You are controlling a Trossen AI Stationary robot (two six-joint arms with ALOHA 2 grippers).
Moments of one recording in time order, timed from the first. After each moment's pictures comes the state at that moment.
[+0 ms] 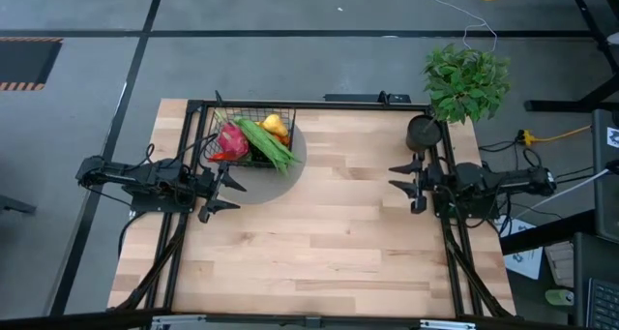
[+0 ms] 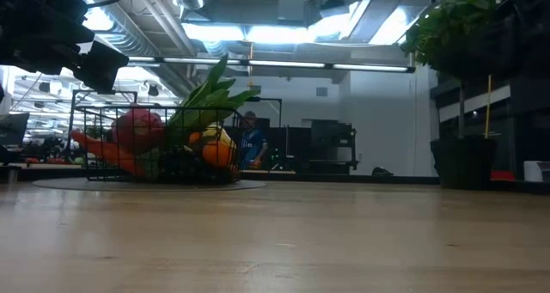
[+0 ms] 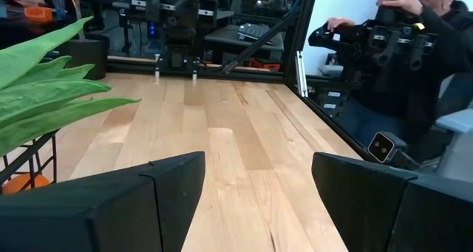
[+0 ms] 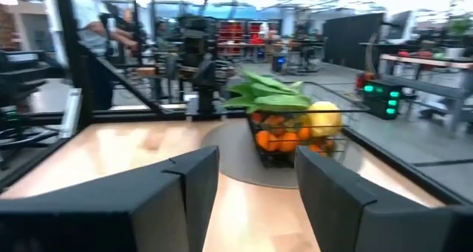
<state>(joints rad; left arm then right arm) -0.12 0.02 0.01 0.02 0.06 -0.15 0.13 0.00 0.01 0.06 0.26 -0.01</state>
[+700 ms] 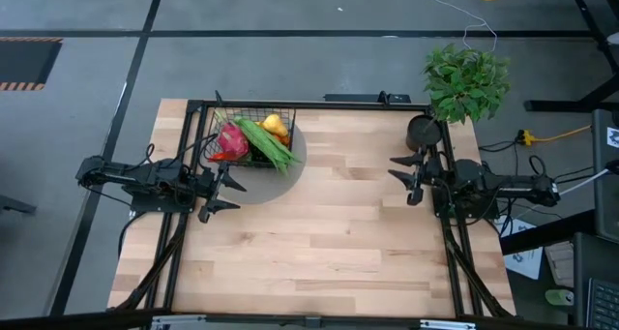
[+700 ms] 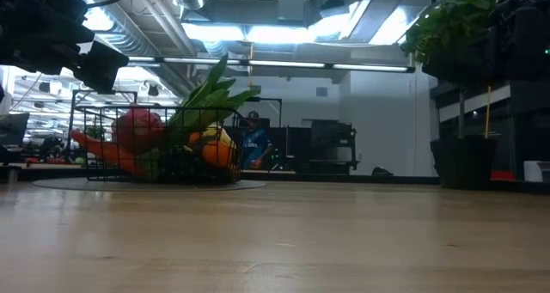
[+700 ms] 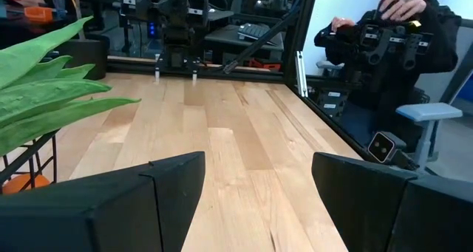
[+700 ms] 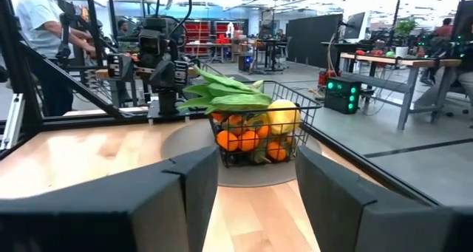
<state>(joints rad) -0.12 0.02 0.01 0.02 0.06 -0.15 0.00 0.00 0.01 0.06 0.25 -0.01</state>
